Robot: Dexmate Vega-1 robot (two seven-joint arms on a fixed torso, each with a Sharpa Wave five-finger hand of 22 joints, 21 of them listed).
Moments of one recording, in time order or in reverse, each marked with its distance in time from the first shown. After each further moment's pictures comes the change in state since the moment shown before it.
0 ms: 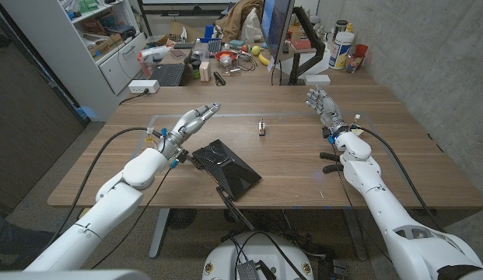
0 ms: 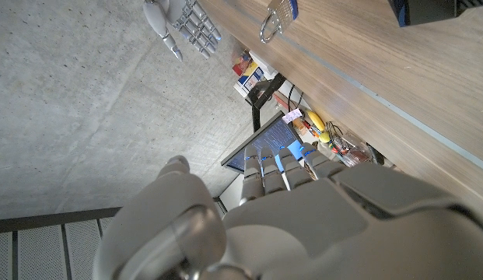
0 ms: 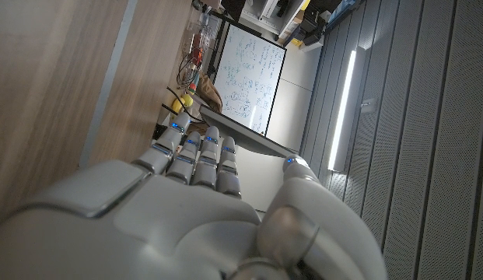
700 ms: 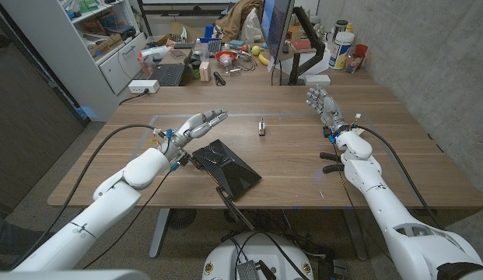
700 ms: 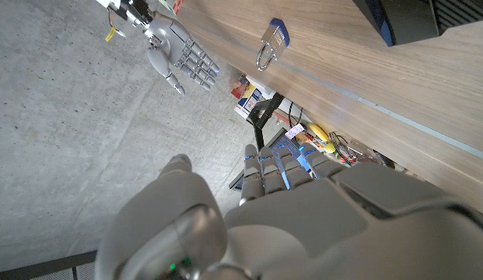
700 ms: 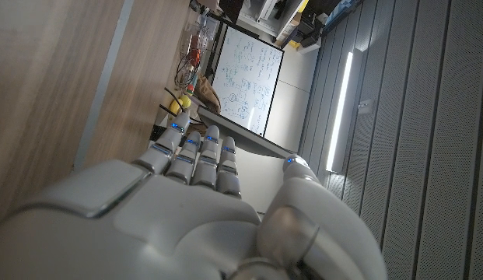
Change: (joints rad) left arm 0.010 0.057 0.022 -0.049 0.101 0.036 -0.009; left_hand 0.017 0.009 0.007 -0.007 0.000 0.007 0.000 0.000 0.000 0.009 -0.009 0.000 0.000 0.011 -0.011 0.000 0.000 -0.006 0.006 0.000 0.000; right arm 0.013 -0.002 0.004 0.021 0.006 0.013 0.022; right_hand 0.000 0.000 -0.004 -0.004 0.000 0.004 -0.004 0.000 0.000 0.005 0.005 0.000 0.000 0.002 0.002 0.000 0.000 0.000 0.000 -0.007 0.000
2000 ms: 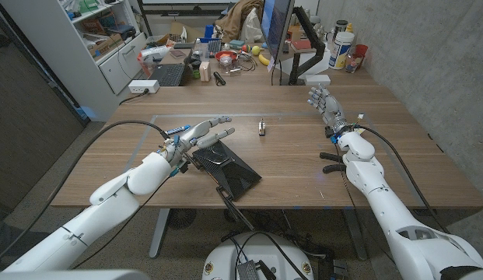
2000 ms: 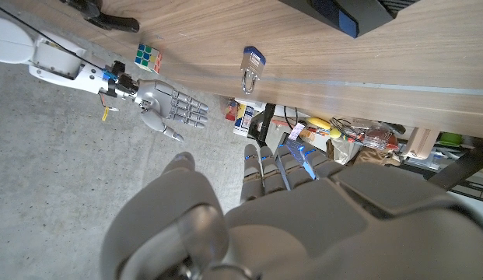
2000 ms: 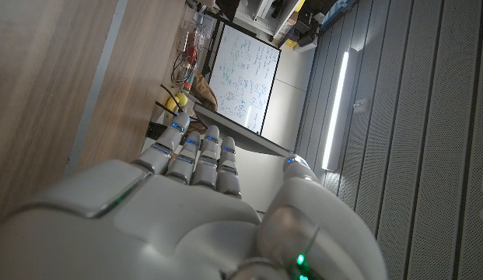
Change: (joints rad) left arm 0.051 0.075 0.024 -0.103 0.327 0.061 0.097; left_hand 0.025 0.017 0.008 -0.017 -0.004 0.014 -0.014 0.000 0.000 0.017 -0.017 0.000 0.000 0.013 -0.013 0.000 0.000 -0.003 0.003 -0.005 0.000; right arm -0.017 -0.012 0.002 -0.022 0.013 0.011 0.002; right_hand 0.000 0.000 0.000 0.000 0.000 0.000 0.000 0.000 0.000 0.000 0.000 0.000 0.000 0.000 0.000 0.000 0.000 0.009 0.002 -0.011 0.000
